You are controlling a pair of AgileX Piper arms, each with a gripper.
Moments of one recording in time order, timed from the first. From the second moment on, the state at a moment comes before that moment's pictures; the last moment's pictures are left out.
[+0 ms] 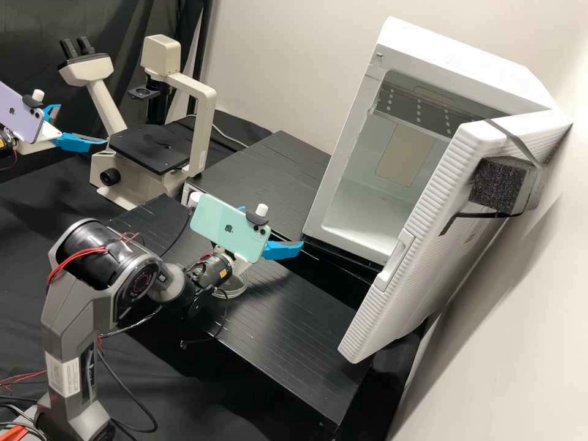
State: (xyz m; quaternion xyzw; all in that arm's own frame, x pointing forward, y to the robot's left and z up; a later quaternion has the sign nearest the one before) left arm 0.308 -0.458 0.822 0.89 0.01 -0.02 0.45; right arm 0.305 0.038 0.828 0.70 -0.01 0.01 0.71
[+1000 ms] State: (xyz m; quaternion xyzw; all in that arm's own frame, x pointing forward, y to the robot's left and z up) left arm 0.308 -0.458 0.822 0.89 0.01 -0.02 0.45; right arm 0.170 0.022 0.835 0.74 -0.01 0.09 0.67
